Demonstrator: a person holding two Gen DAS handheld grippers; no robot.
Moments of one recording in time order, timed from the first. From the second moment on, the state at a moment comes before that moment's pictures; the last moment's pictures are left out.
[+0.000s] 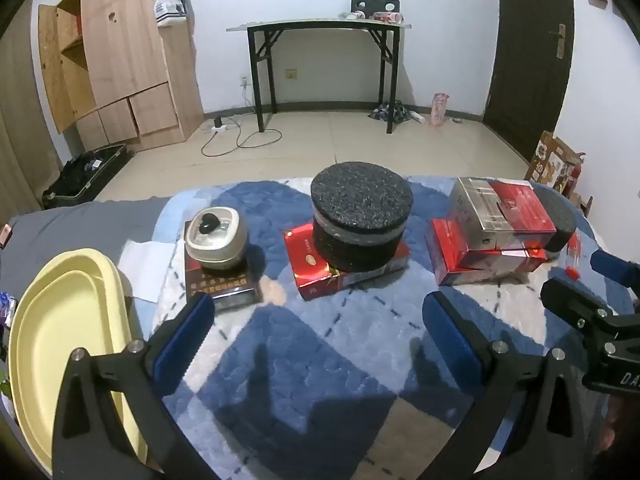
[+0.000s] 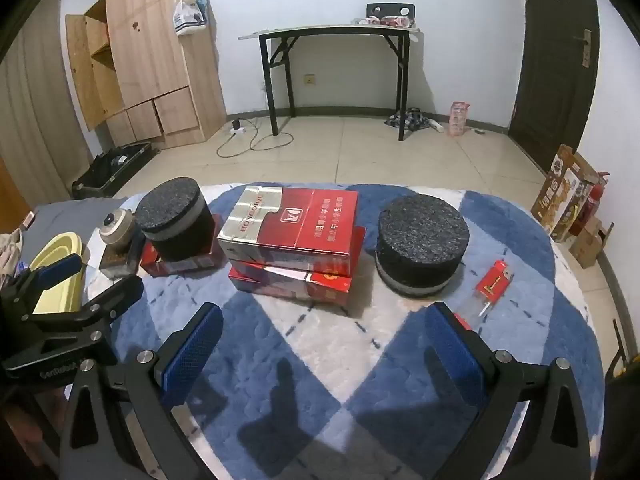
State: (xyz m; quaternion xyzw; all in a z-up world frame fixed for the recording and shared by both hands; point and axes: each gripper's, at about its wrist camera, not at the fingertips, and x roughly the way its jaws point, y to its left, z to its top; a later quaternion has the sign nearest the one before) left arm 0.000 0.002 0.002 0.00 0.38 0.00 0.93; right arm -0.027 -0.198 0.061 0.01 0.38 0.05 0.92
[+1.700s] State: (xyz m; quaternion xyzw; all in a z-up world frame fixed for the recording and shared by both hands) left arm -0.008 0.051 0.020 -0.02 0.36 0.02 0.93; right arm -0.025 -0.195 0.057 0.01 0.39 0.06 0.92
